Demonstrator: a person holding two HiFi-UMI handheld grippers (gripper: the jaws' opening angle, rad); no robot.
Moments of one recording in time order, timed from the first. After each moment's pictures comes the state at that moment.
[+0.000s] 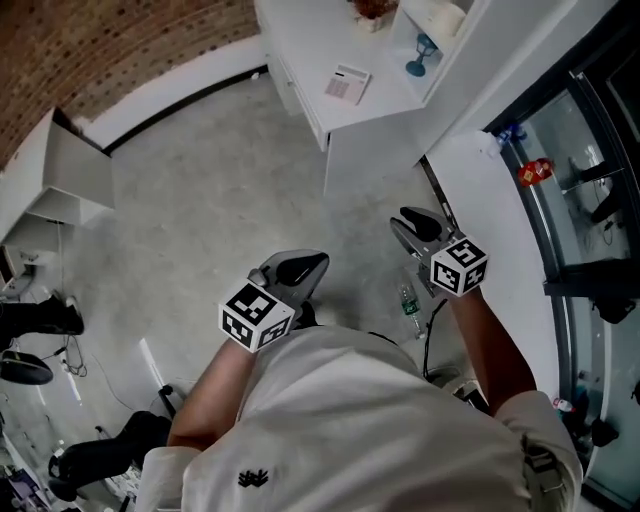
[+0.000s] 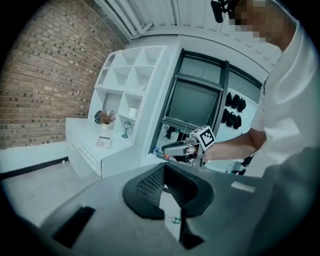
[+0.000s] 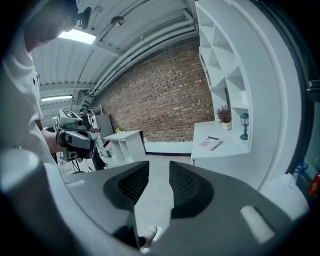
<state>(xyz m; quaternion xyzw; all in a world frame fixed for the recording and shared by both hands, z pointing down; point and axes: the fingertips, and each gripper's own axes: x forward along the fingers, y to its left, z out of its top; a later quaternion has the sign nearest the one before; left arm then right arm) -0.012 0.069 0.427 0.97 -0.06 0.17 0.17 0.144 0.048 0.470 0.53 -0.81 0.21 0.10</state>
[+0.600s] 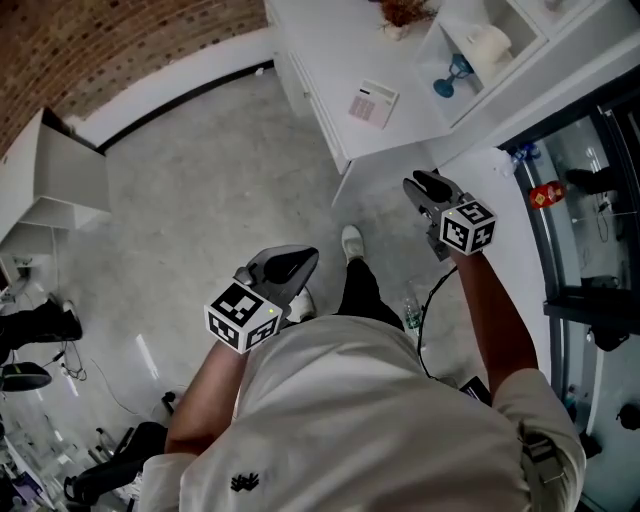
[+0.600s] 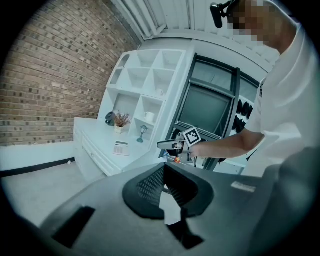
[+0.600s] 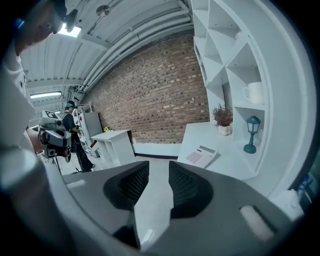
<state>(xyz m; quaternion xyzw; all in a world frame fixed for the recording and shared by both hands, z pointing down) -0.023 -0.096 0.438 0.97 -0.08 0.16 0.20 0.210 -0.162 0.499 0.56 -0.79 0.21 0.12</state>
